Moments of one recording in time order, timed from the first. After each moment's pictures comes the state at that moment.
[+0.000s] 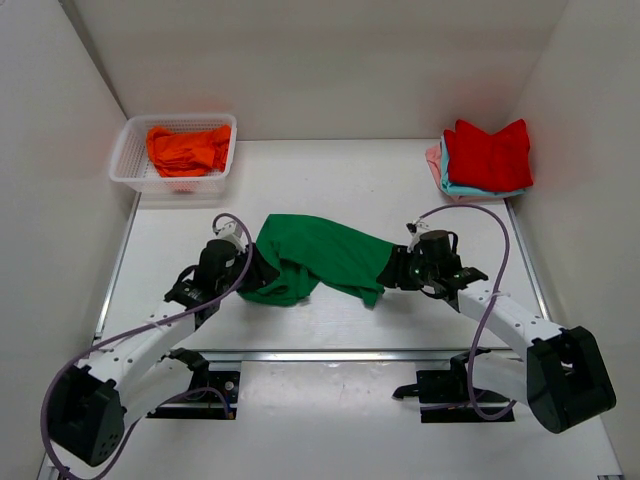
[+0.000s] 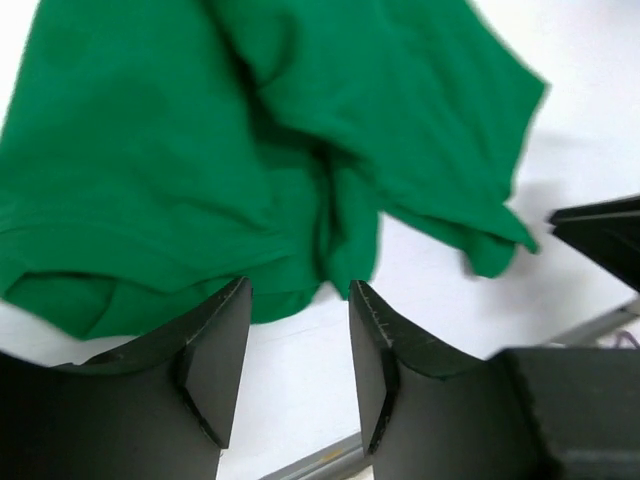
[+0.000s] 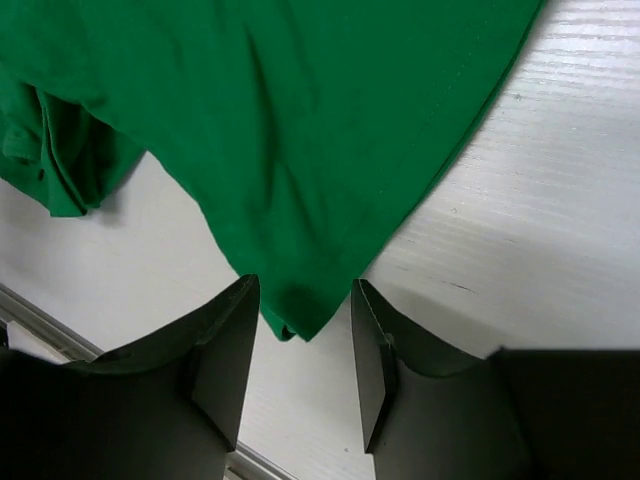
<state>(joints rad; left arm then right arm) -0.46 0.93 0.48 -0.15 0.11 -0.70 0.36 1.12 0.52 -0.15 -0.29 0.45</state>
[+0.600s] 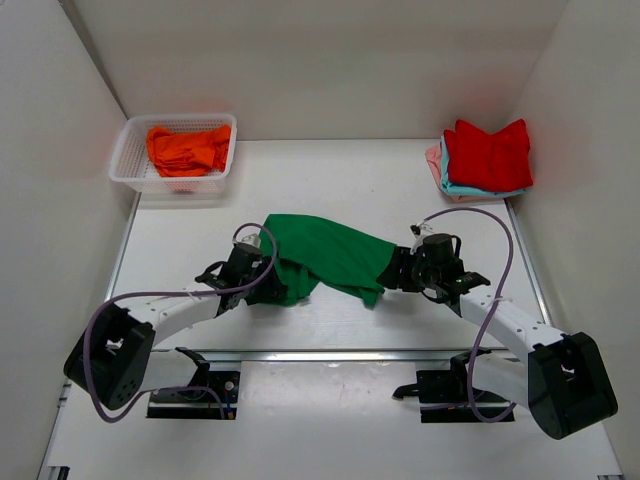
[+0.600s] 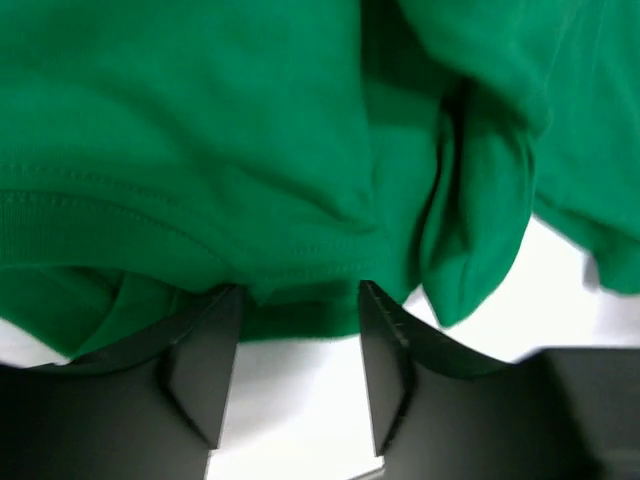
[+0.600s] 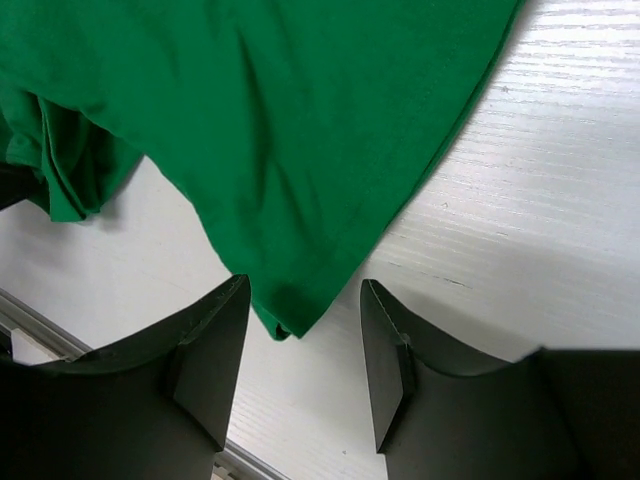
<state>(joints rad) -0.55 1.24 0.47 -0.12 0.01 -0.76 0.35 1.10 0.48 -0.11 -0.28 0.47</state>
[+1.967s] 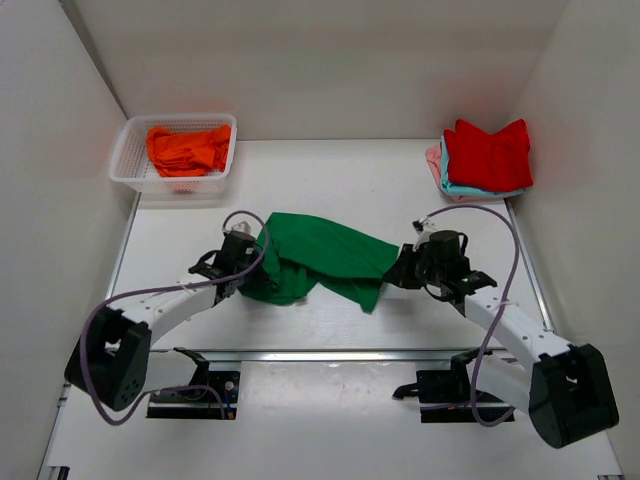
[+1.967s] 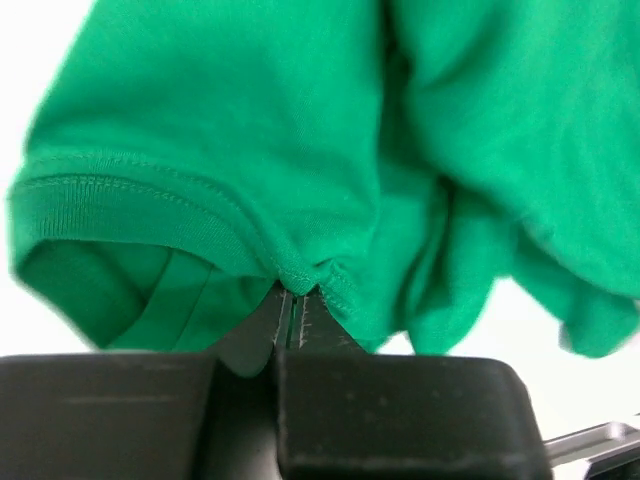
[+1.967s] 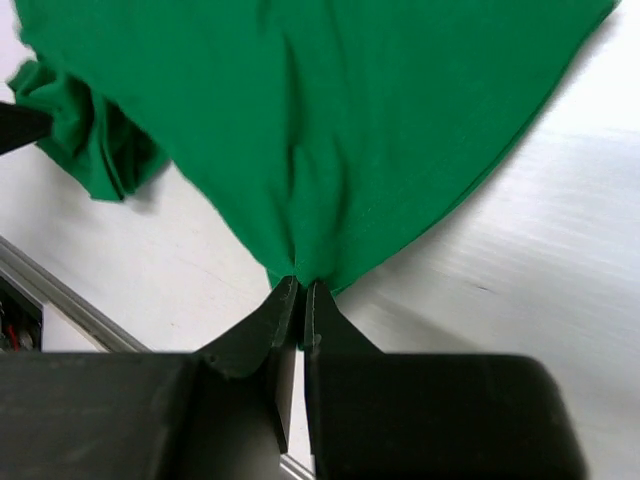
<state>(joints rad) -0.48 1.27 0.55 -0.16 -0.03 -0.76 0.34 1.07 0.49 -0.11 -0.36 0.45</state>
